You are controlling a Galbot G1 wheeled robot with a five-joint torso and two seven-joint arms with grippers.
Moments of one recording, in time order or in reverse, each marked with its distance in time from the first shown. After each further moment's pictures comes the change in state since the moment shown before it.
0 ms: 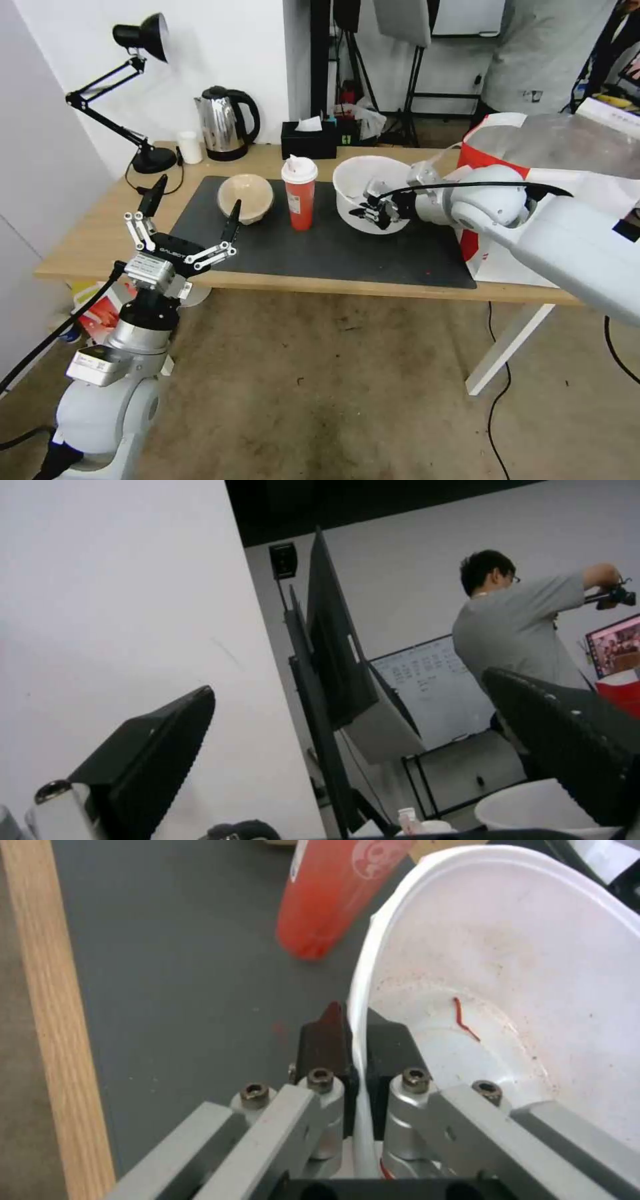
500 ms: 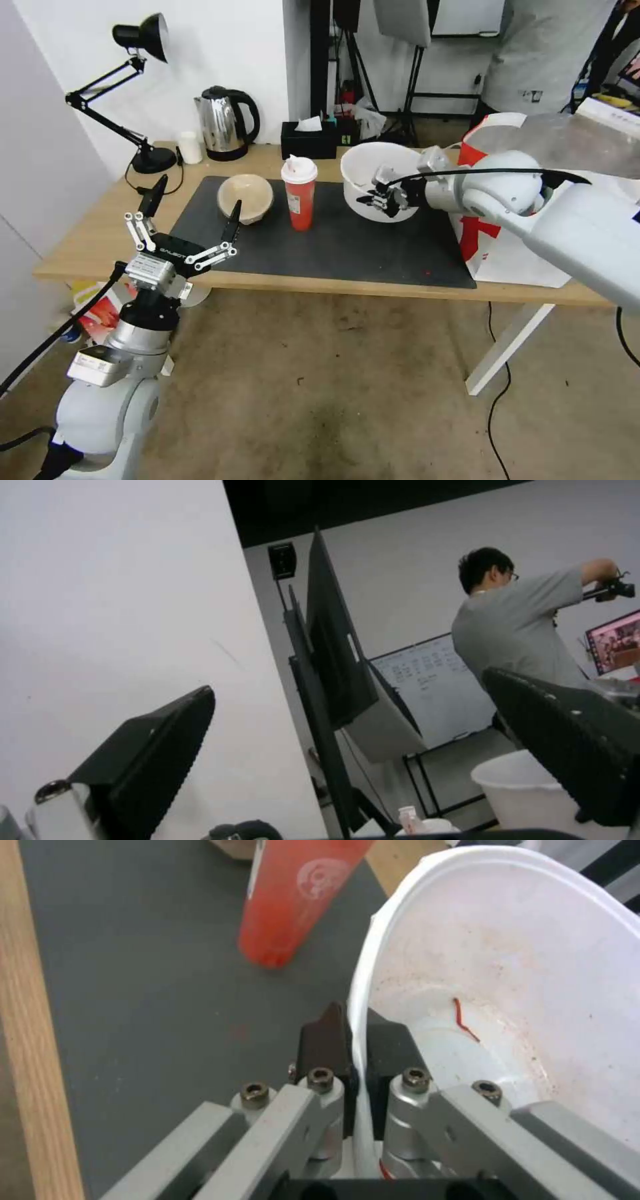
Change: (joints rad) left arm 0.003 -0.003 -0.001 -0.001 0.012 -0.003 0.001; right arm 0.059 -0.032 0.004 0.002 0.008 0.000 -0.014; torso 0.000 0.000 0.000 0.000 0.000
